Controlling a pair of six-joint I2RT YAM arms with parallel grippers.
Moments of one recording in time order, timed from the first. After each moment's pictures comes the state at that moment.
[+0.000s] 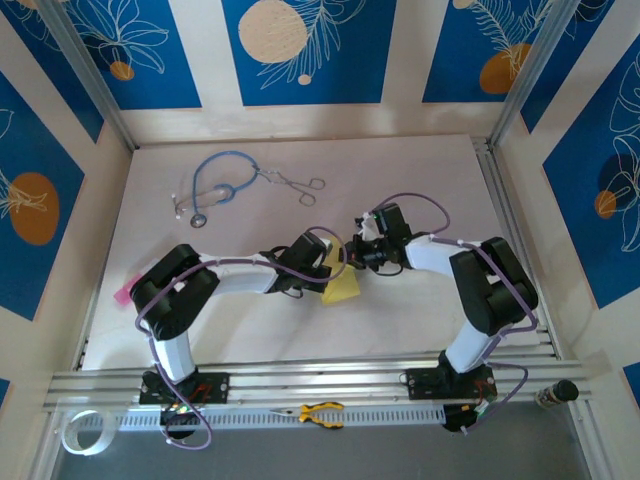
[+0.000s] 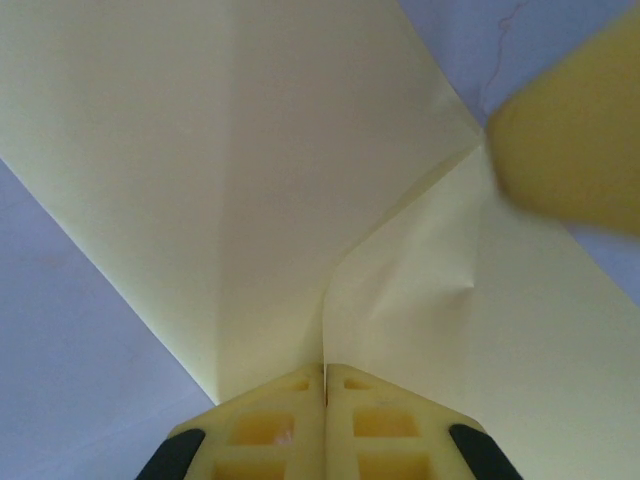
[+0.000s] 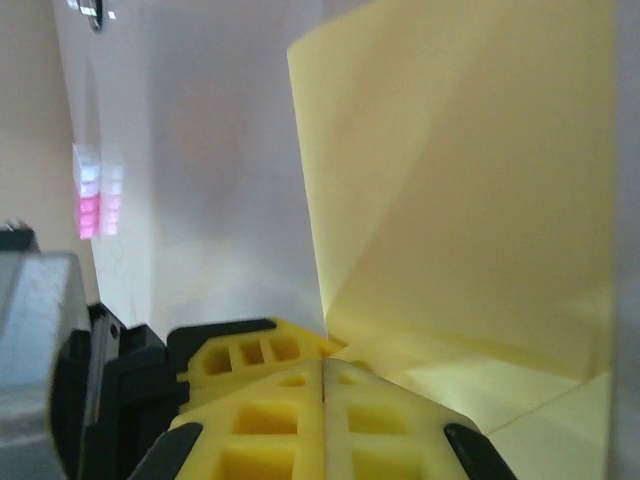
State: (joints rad) left arm -0.84 1.81 0.94 -0.09 0.07 -0.49; right arm 0.42 1.68 0.81 -0.06 -0.67 0.70
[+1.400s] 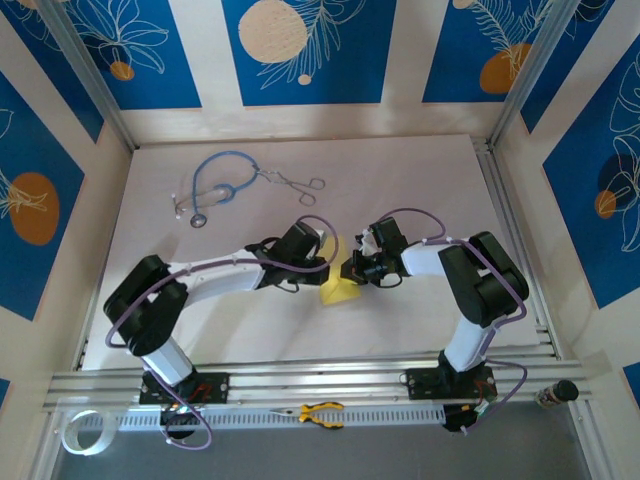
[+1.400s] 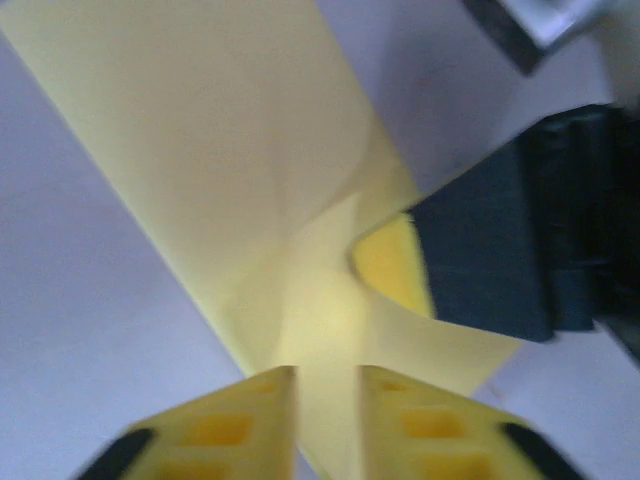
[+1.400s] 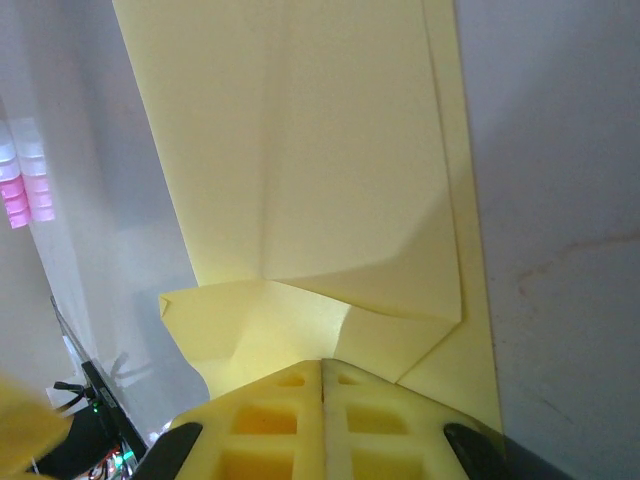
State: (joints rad) left arm -0.83 1.64 0.98 -0.25 0.13 -0.61; right arm 0.43 1.75 0.73 -0.04 -0.65 0.70
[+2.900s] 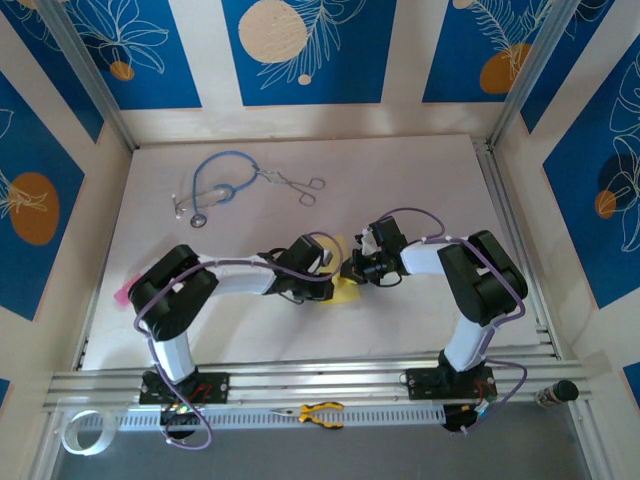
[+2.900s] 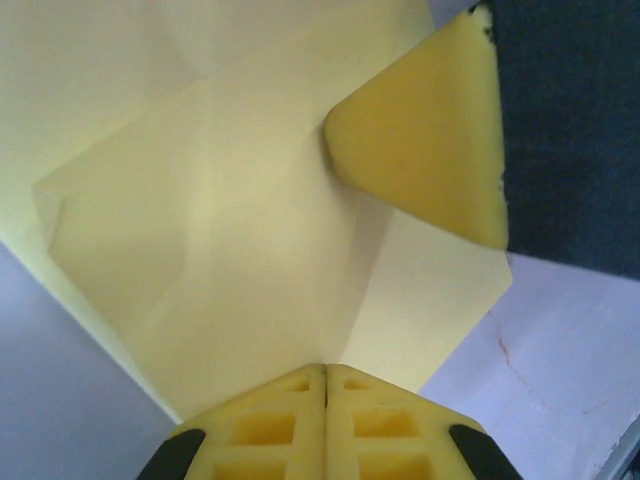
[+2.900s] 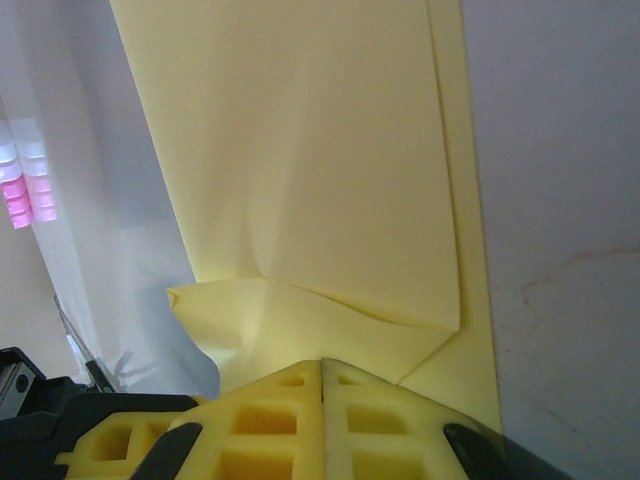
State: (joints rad) left arm -0.85 1.79 0.91 -0.13 0.33 -0.68; right arm 0.42 1.76 0.75 -0.05 -0.65 0.70
